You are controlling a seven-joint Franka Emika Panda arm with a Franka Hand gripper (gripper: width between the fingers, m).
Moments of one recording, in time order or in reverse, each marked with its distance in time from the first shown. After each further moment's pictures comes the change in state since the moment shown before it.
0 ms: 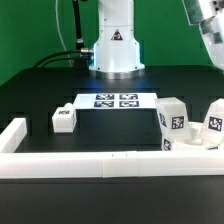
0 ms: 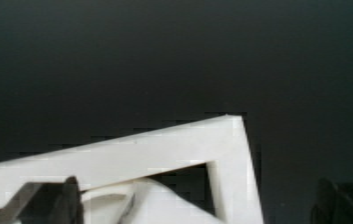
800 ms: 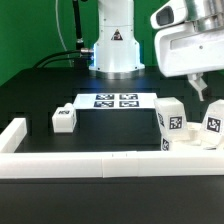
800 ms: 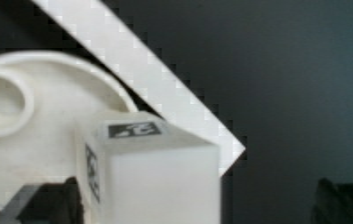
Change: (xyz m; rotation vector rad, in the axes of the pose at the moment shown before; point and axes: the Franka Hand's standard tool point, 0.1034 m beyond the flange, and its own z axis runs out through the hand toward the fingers) arm 0.014 0.004 -0.004 -0.108 -0.011 -0.906
